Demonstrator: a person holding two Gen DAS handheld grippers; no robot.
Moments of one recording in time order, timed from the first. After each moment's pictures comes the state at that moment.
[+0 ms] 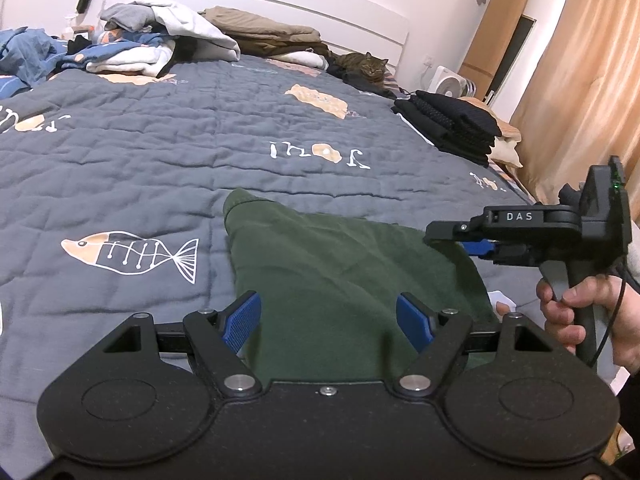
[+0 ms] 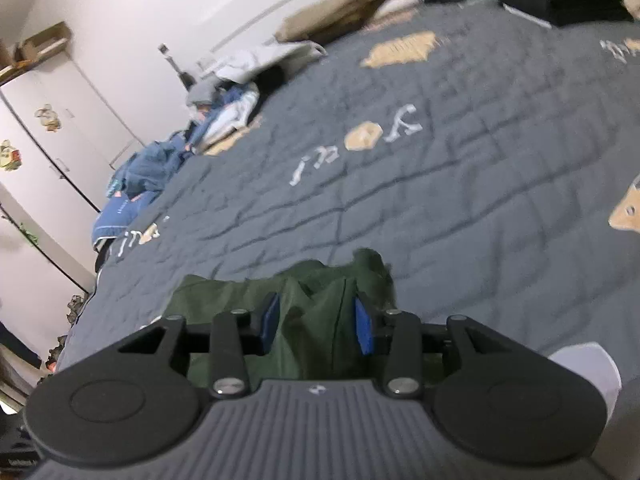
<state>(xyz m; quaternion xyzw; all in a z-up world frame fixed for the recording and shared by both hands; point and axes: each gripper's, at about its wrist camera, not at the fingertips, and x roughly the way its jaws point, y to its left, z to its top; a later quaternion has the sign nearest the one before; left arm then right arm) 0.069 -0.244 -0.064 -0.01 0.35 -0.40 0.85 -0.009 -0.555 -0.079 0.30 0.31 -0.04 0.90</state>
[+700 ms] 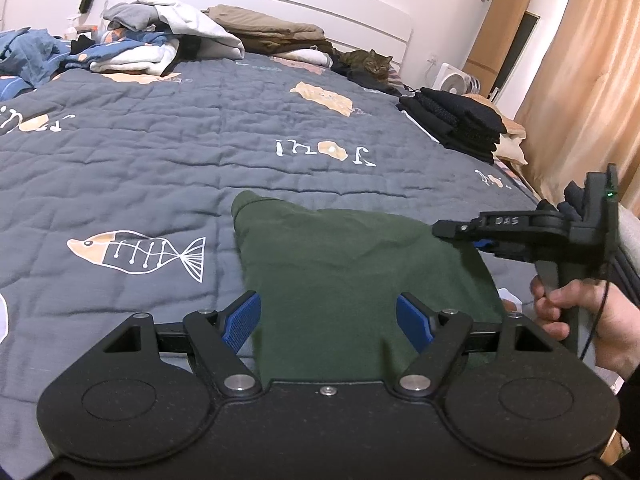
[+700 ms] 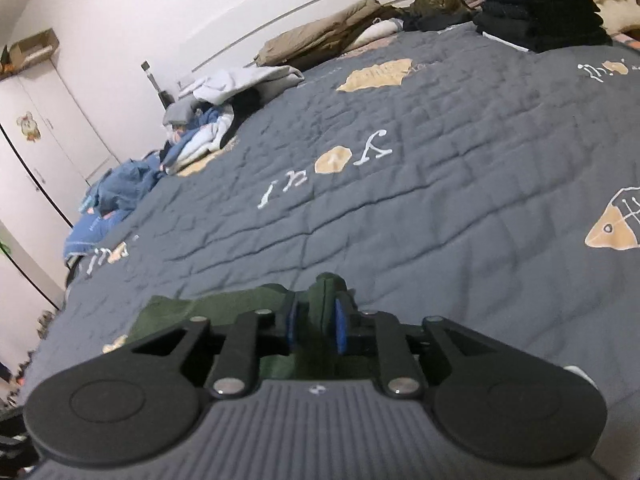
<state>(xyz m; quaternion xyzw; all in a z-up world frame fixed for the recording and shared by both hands) 0.074 -0.242 -0.064 -0.01 0.36 -0.39 0.85 -0.007 -0.566 -0.085 0.28 0.28 -0.09 0.91</state>
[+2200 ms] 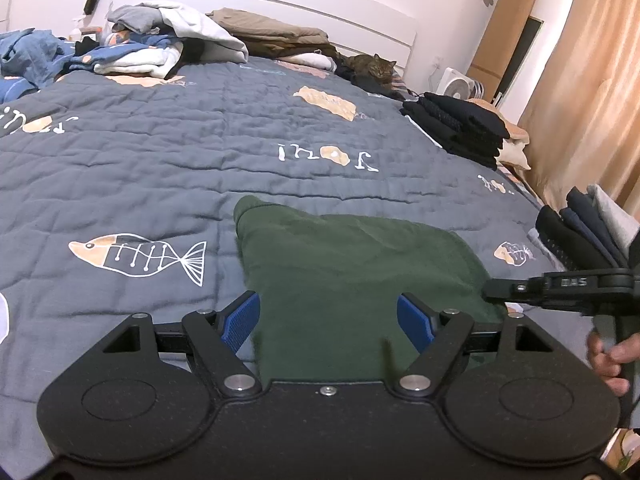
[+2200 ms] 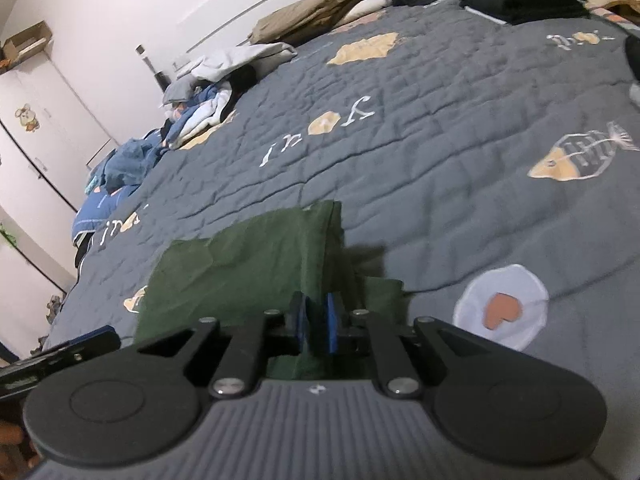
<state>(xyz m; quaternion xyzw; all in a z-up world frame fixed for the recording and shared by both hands) 0.072 -0.242 -0.062 -0.01 0.35 -0.39 0.85 -0.078 -0.547 -0.072 0.30 0.32 -0.09 0.89</state>
